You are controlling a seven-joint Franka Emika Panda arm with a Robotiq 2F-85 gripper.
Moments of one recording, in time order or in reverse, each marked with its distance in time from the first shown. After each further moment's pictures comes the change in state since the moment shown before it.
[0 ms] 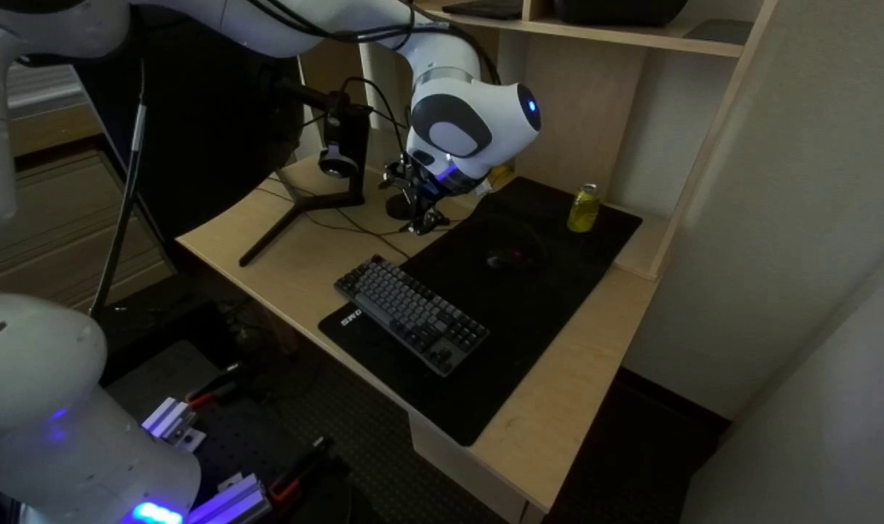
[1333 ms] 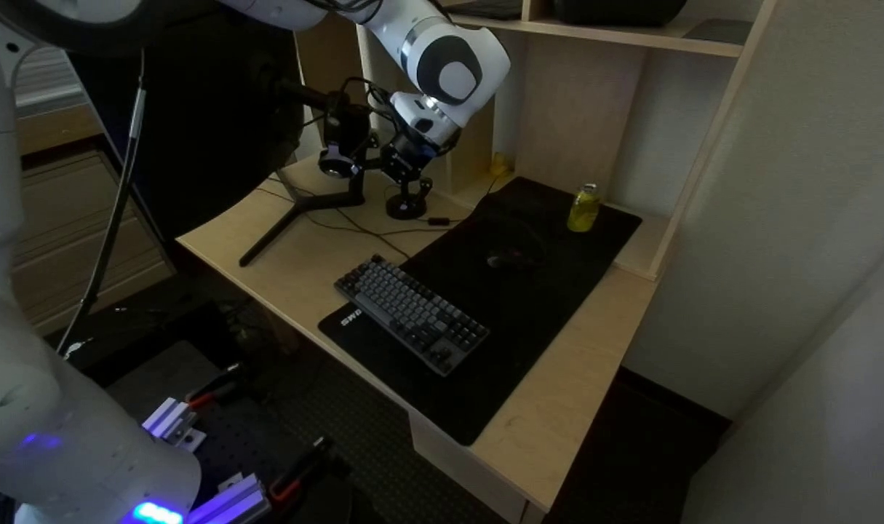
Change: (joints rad) arm -0.462 -0.064 0.704 0.248 -0.557 -0.091 -0.238
